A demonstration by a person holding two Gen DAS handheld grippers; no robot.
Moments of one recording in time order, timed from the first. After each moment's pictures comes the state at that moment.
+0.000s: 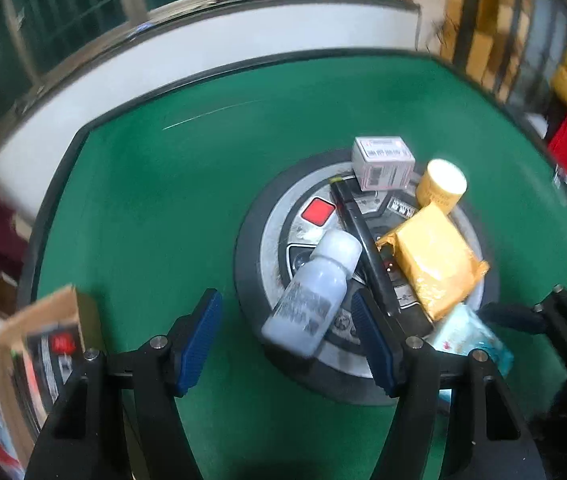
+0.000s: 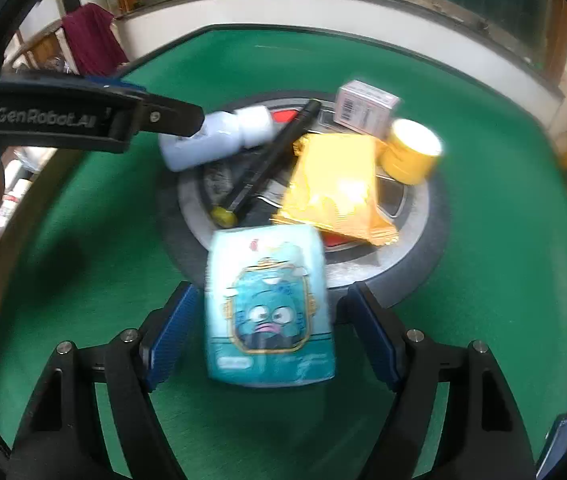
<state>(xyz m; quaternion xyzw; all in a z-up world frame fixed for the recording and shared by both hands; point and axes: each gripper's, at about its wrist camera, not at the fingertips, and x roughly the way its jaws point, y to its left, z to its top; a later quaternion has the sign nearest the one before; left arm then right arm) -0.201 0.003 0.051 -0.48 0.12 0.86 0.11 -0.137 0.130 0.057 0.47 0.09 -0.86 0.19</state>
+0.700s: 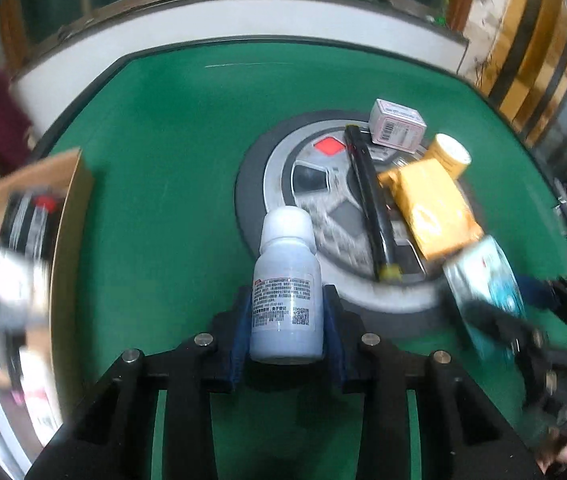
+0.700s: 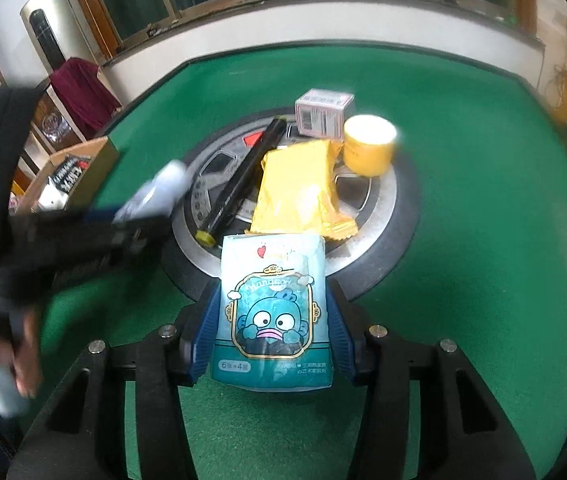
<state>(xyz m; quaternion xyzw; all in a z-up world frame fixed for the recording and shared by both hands) -0.108 -0.029 0.028 -0.49 -0.02 0.87 0.05 -0.132 0.166 0.073 0.46 -0.02 -0.87 0.19</state>
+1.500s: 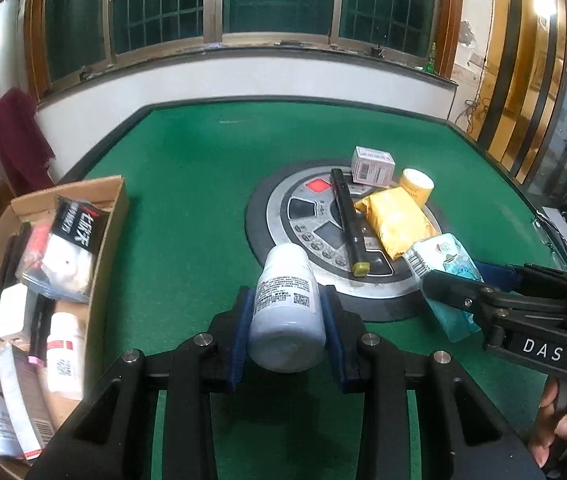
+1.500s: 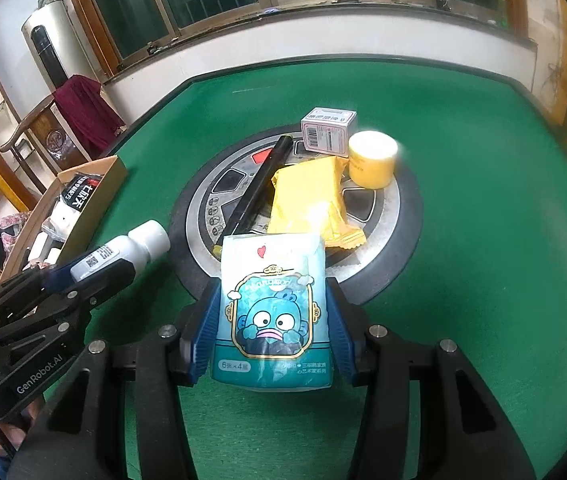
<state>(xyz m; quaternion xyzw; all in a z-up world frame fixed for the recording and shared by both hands) -0.070 -0.024 0.053 -0.38 -0.01 0.92 0.04 -0.129 0.166 0.080 0.44 -0.04 -0.88 0.19</state>
